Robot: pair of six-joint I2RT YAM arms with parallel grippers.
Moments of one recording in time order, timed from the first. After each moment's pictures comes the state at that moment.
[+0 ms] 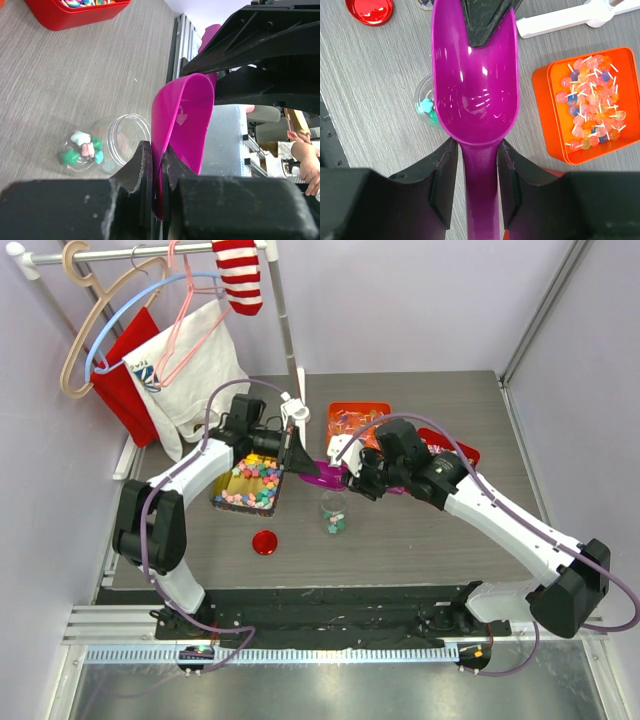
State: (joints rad) left arm -0.34 1.70 1.24 -0.26 1.23 -0.18; right arm 0.71 1.28 1.20 -0.62 -0.25 -0.57
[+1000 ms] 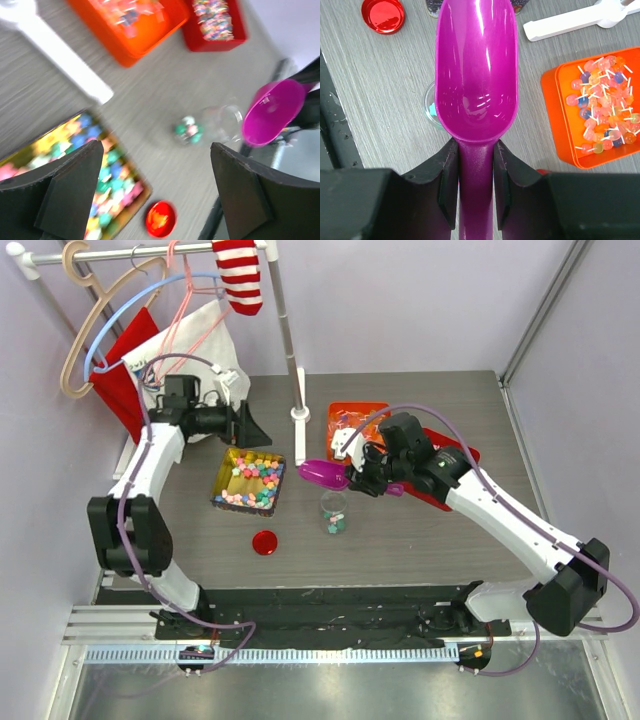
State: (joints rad) left arm -0.04 1.66 1.42 -0.57 1.03 0.10; right arm 0.67 1.30 1.23 -0.64 -0.34 -0.54
